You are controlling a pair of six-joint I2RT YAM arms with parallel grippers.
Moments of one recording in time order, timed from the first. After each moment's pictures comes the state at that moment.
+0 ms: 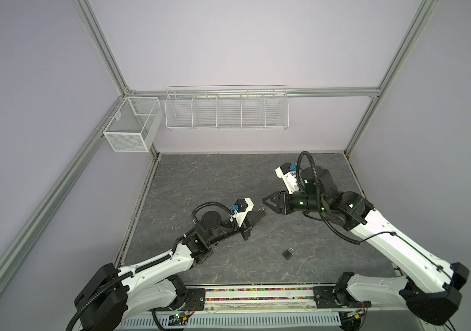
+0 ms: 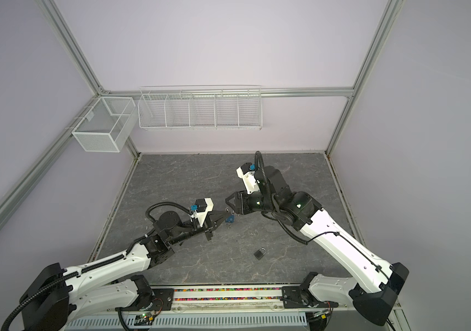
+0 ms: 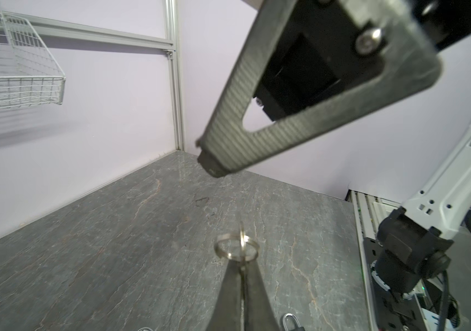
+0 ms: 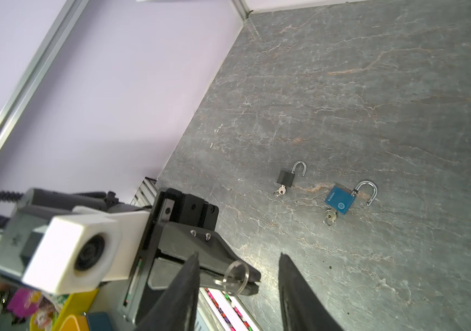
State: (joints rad) left arm -0.89 1.08 0.52 0.58 0.35 -0.06; right arm 0.78 1.21 1.34 -0.72 -0.30 0.45
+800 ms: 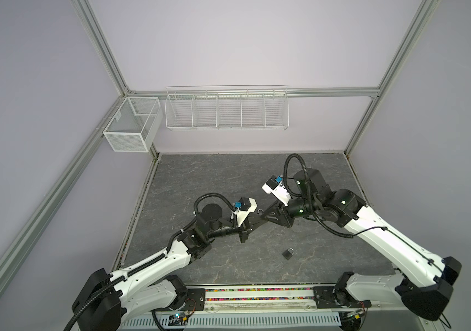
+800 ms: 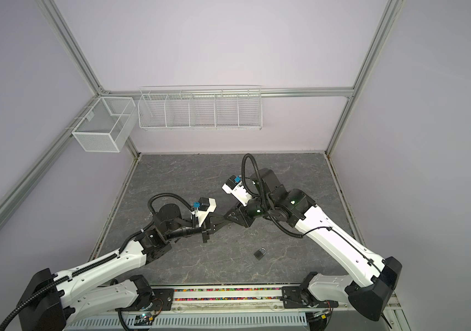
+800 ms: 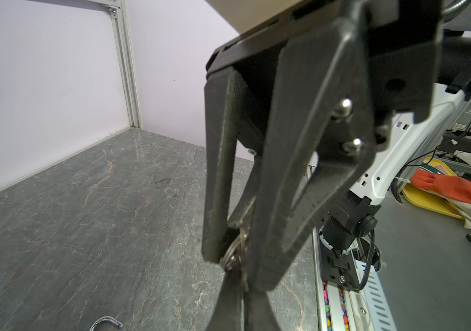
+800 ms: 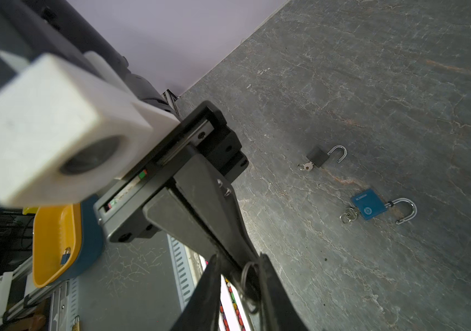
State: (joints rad) left arm -0.86 1.06 0.61 0.36 0.55 -0.07; right arm 0.76 1.26 1.33 -0.83 -0.54 0.07
